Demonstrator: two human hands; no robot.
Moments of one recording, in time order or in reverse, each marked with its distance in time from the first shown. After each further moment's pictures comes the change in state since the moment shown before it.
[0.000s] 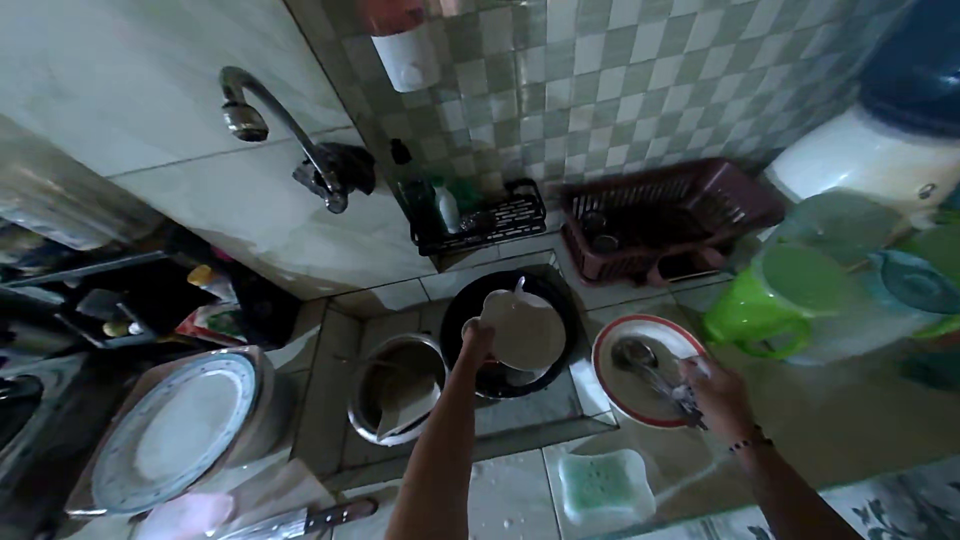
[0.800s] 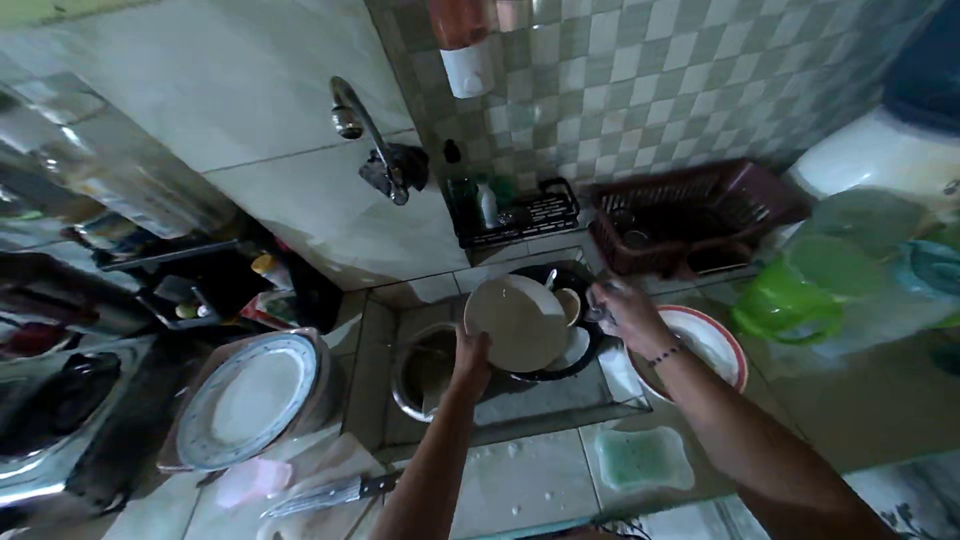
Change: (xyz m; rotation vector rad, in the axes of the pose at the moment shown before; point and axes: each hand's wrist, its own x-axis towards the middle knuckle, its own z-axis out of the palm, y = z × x) left_hand -0.120 -0.001 -0.078 -0.432 0.135 0.153; right_hand -0.012 -0.213 0.062 0.693 -0.275 -0.053
